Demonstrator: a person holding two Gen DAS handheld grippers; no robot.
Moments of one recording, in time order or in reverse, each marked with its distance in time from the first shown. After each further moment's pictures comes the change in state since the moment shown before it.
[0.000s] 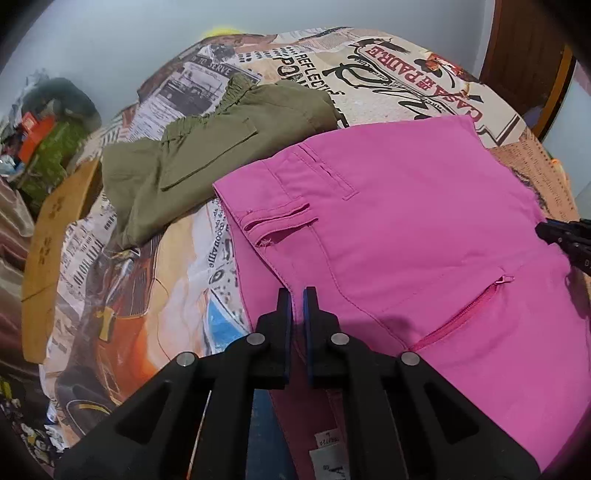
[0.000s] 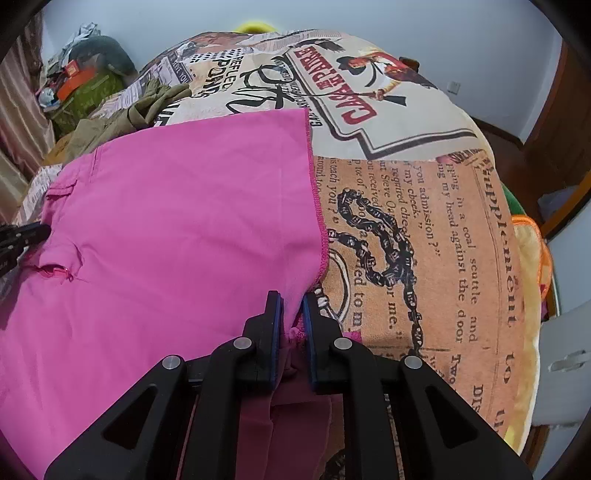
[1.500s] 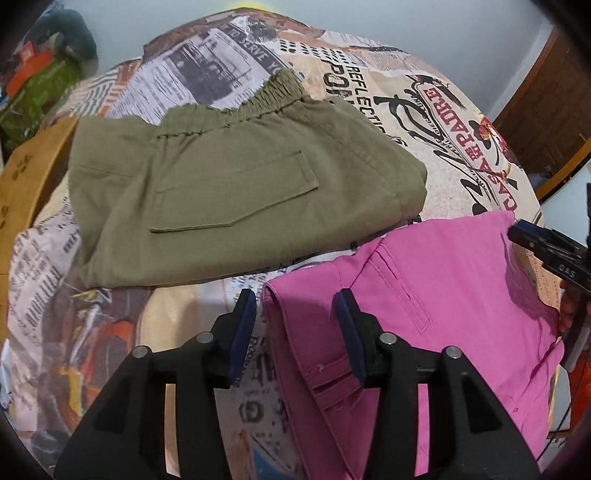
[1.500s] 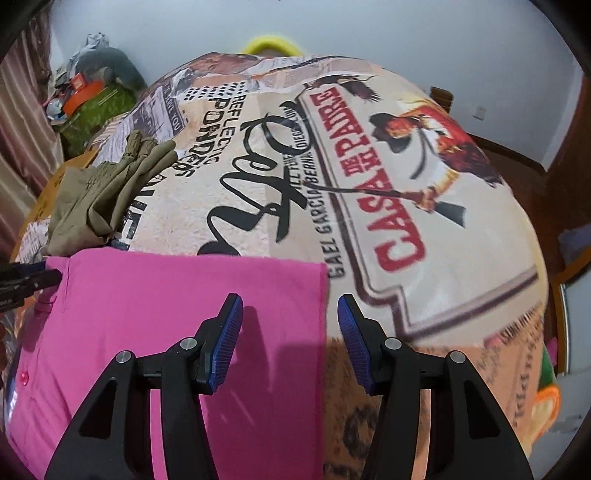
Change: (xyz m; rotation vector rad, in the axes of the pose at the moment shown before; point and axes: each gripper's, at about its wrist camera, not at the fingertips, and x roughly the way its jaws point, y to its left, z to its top) left arm 0.059 0.069 0.068 -0.217 0.030 -0.183; right arm 0.053 -0.001 0.127 -0.061 -0.056 0.063
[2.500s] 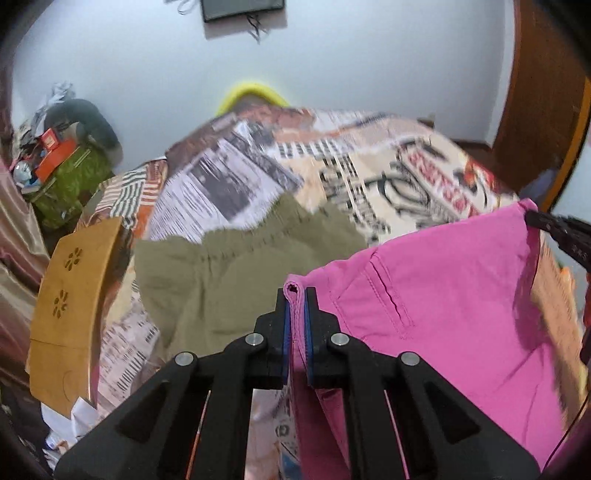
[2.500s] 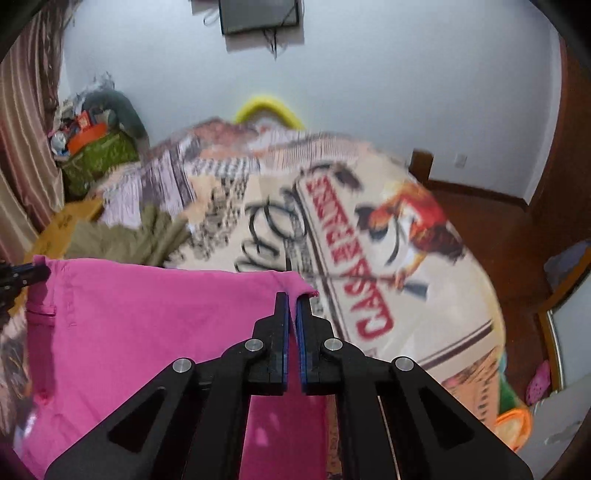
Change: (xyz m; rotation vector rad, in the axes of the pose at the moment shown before) left arm -0.095 -0.040 0.040 0.136 -0.265 0.177; right arm -0.070 0.013 0.031 0.014 -0.236 -0.057
